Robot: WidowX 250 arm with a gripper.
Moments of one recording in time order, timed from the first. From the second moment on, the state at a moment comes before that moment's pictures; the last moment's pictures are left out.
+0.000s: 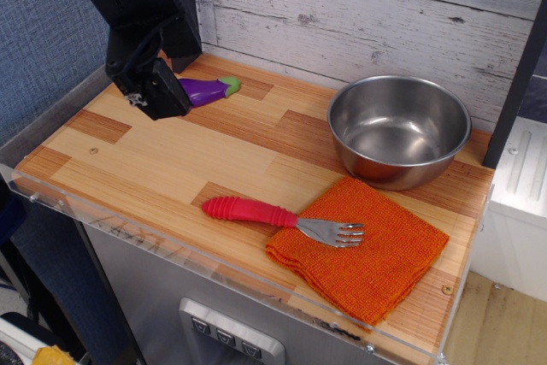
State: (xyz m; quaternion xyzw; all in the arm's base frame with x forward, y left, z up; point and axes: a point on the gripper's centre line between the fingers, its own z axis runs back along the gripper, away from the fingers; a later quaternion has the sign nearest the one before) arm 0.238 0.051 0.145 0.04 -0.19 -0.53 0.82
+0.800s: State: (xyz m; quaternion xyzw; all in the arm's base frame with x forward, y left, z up) arm 0.294 0.094 0.133 0.02 -0.17 -0.41 0.90
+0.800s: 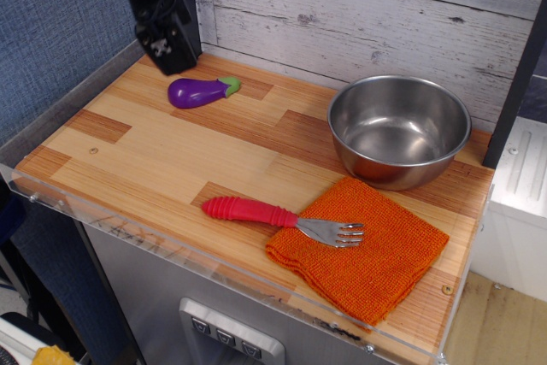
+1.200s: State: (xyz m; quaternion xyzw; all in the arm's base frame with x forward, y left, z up) arm 0.319 0.116 0.107 0.04 -0.17 -0.36 0.92
